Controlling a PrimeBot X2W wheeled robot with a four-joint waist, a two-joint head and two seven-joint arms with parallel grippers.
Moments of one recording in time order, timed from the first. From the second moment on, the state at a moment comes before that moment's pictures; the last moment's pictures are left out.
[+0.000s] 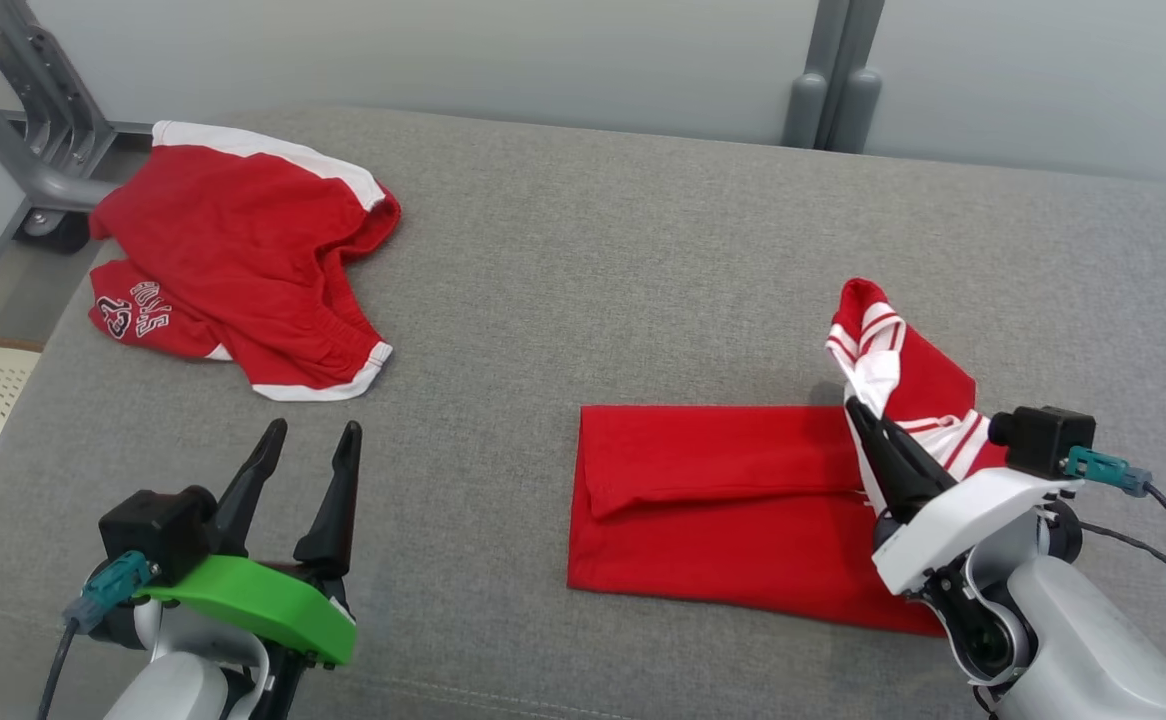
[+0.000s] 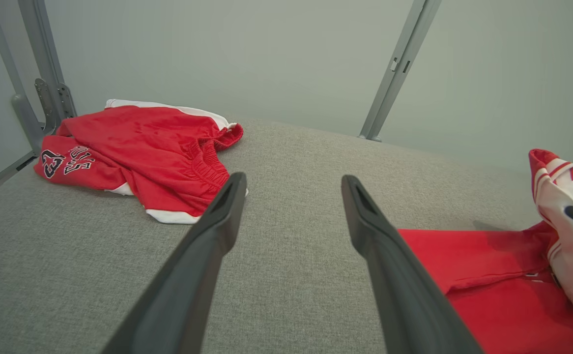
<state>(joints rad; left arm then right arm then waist) -0.14 0.33 -0.49 0.09 -0.74 0.10 -0.23 -0.20 -0.22 0.41 0.39 0.73 0.11 -0.15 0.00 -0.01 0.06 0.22</state>
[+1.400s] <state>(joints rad) -0.14 0.33 -0.48 0.12 -0.74 0.10 -0.23 -0.30 -0.09 0.50 0.53 0.72 0.07 -0.09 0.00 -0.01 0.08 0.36</state>
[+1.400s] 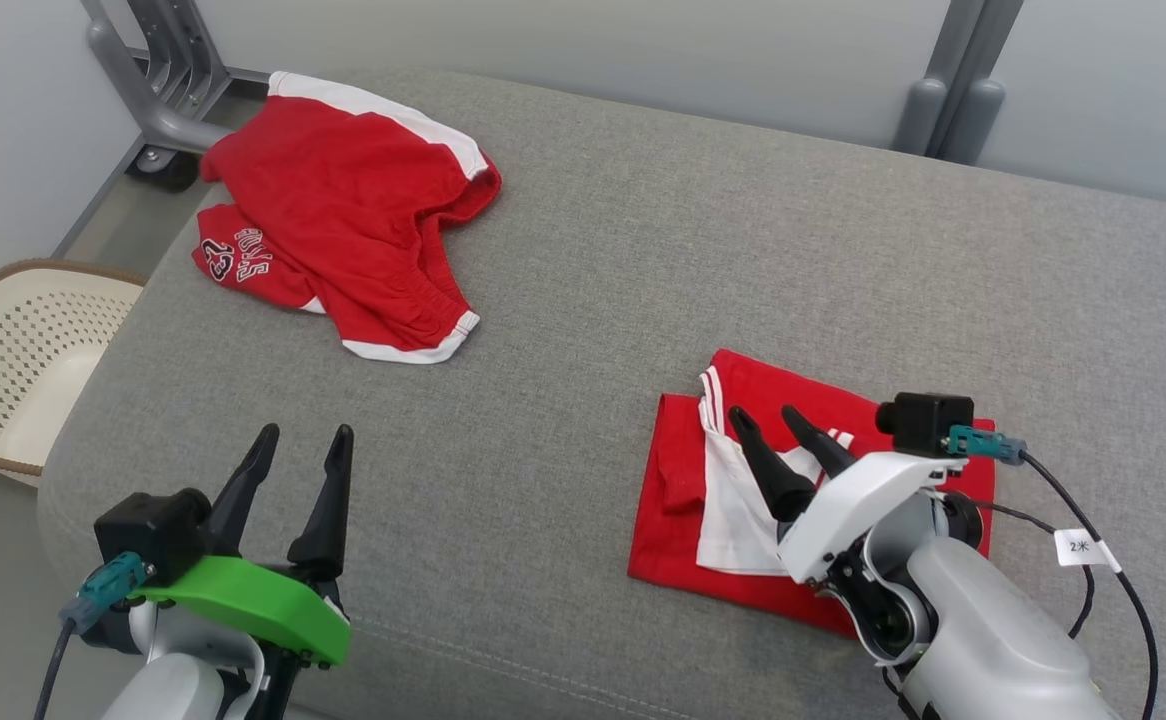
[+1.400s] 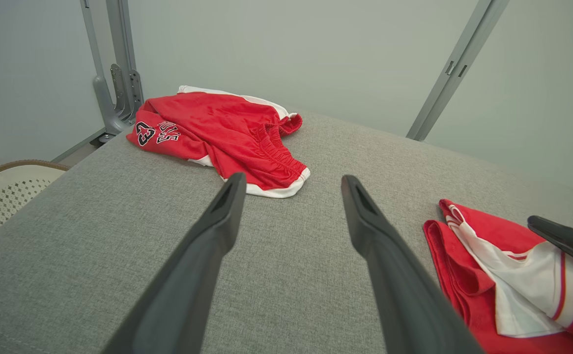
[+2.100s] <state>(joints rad) -0.12 0.33 -0.46 0.12 -0.74 0.10 -0.23 -0.35 -0.13 0.45 0.44 0.77 0.11 -0.19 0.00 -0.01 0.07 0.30</state>
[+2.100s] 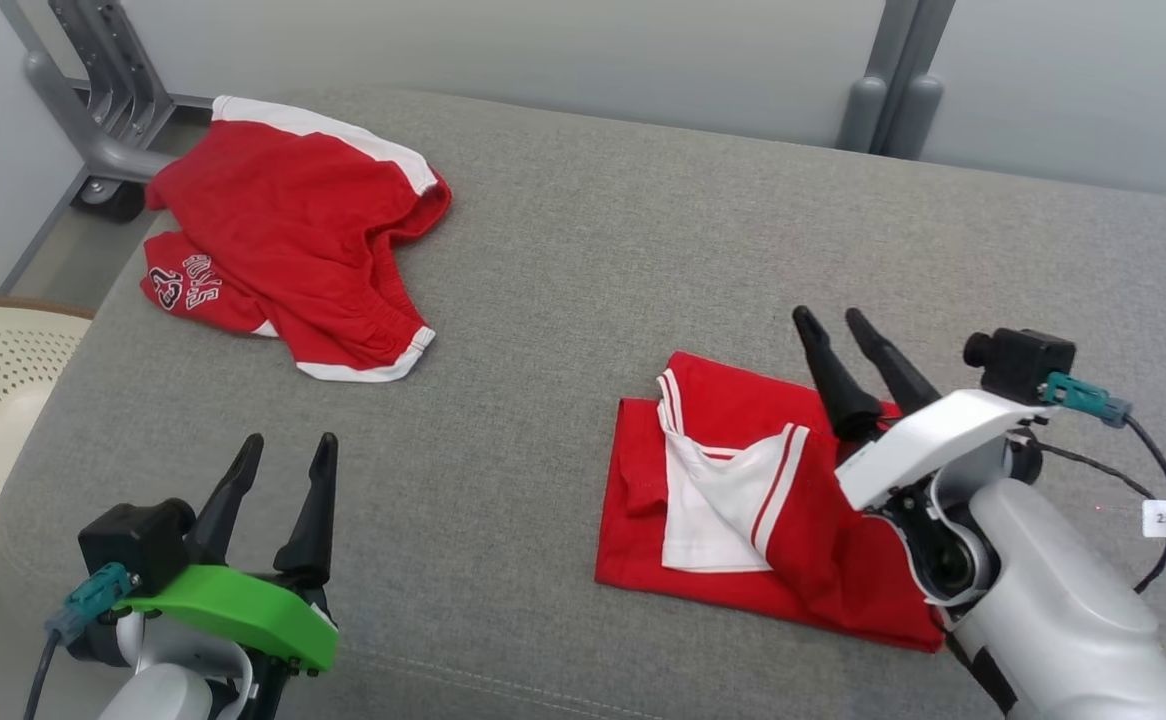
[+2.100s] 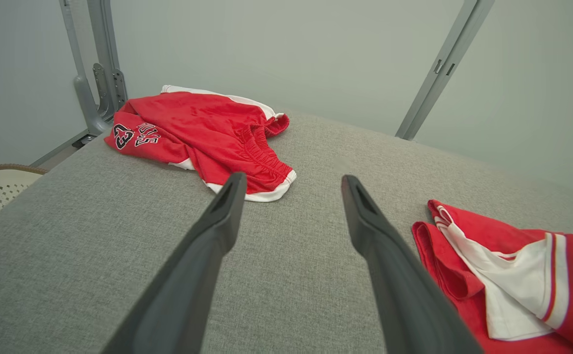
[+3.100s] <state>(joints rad) -0.12 0.33 -0.48 0.09 -0.73 0.10 -0.24 -0.17 -0.21 0.35 0.54 0.85 0.07 -0.19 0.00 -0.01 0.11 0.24</state>
